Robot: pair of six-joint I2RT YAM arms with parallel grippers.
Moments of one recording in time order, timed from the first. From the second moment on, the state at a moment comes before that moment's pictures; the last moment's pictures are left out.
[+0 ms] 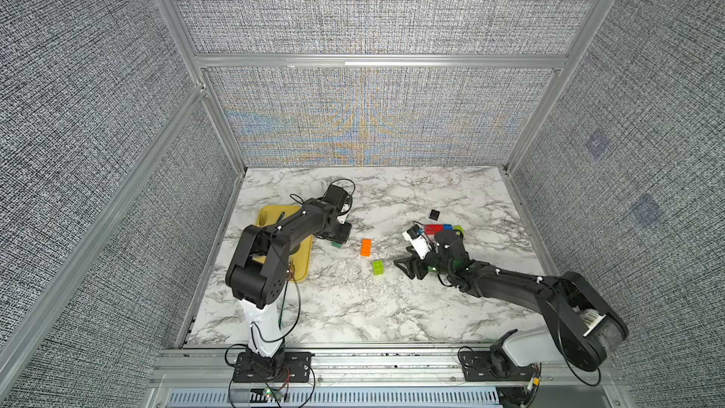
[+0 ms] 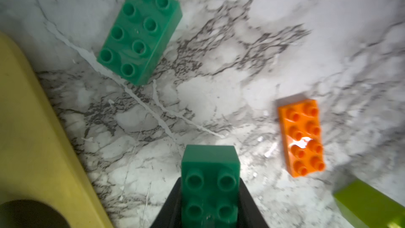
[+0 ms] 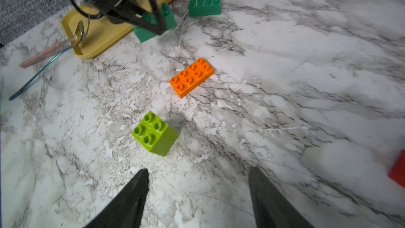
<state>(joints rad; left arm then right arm) -0.48 1.82 1.28 -0.67 0.07 -0.05 0.50 1.41 0.53 0.28 -0.35 0.02</state>
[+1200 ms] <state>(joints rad) -0.78 1.95 1.46 -0.89 0.23 0.57 0.15 1.25 0.42 0.33 -0.44 0.25</state>
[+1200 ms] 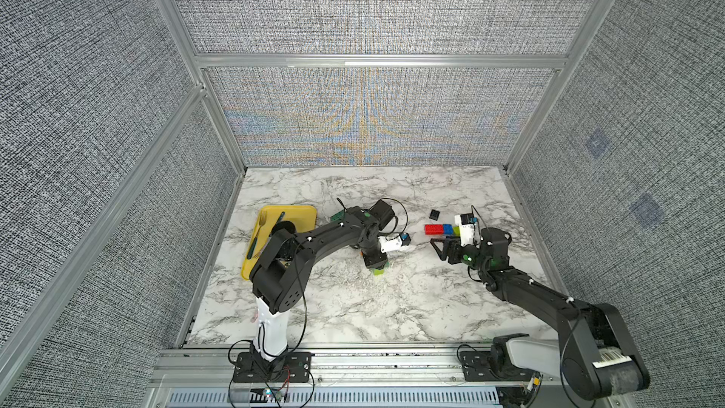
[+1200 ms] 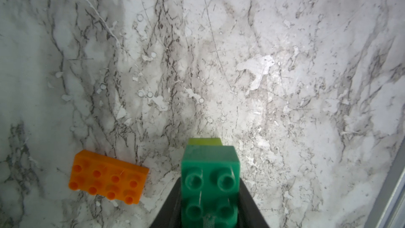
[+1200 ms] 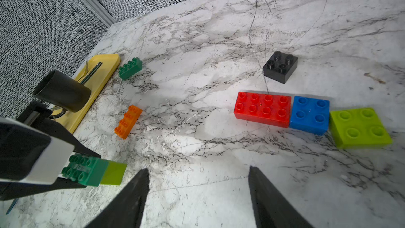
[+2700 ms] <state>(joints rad) -0.77 1.96 1.34 -0.77 0.26 0.47 0.15 1.29 0.42 0.34 -0.46 0.25</state>
